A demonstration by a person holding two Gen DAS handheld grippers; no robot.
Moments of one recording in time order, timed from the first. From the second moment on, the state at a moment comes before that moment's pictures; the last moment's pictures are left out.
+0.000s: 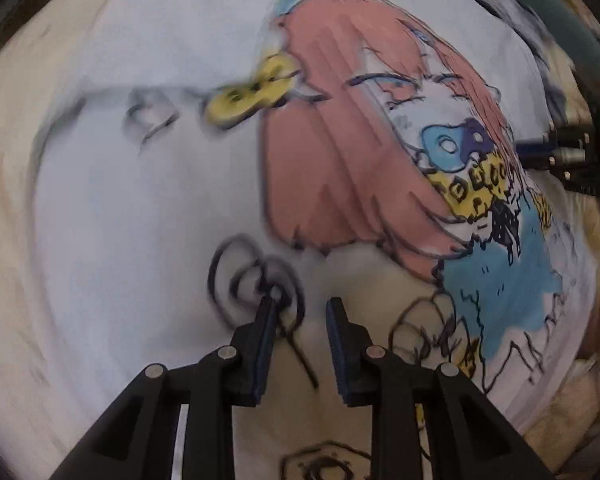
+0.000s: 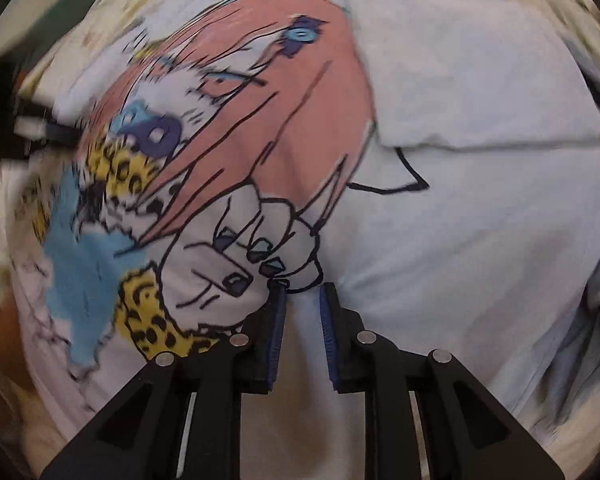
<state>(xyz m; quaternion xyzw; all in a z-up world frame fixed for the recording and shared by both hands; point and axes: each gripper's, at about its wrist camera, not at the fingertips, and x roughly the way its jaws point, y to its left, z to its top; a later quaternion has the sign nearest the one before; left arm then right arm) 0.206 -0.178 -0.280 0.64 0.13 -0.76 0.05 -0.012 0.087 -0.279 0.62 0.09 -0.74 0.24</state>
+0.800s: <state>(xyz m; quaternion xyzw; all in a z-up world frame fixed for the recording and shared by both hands) 0.318 -0.104 -0.267 0.63 0.02 -0.78 -0.04 0.126 0.105 -0.305 0.65 0.33 -0.61 0.29</state>
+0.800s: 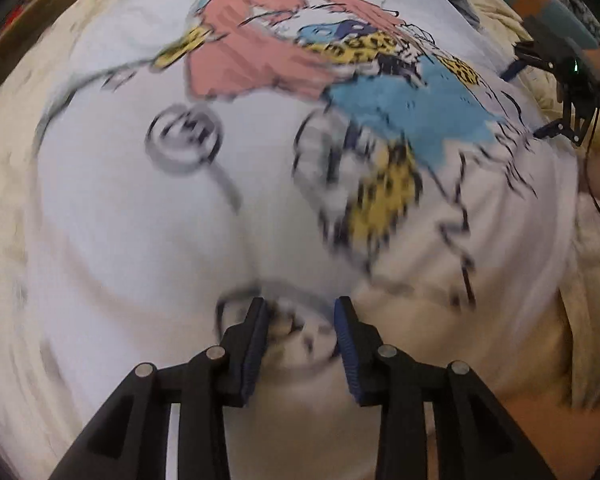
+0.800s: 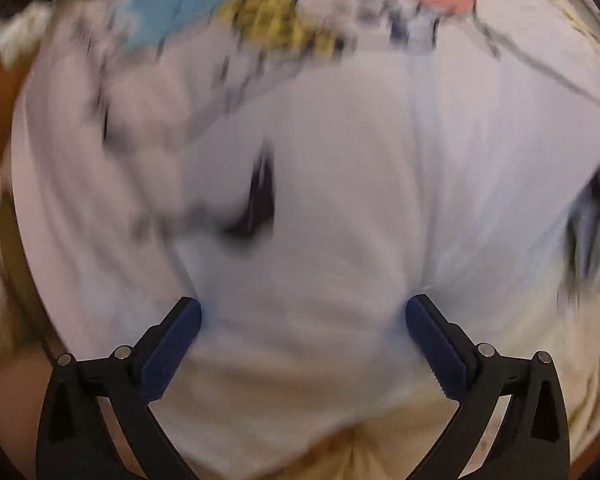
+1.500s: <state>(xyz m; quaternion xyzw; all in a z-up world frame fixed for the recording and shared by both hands) 0.226 -0.013 -0.256 0.55 -0.18 -0.76 -0.30 0.077 -0.013 -0.287 0.47 0.37 -0.68 0.43</state>
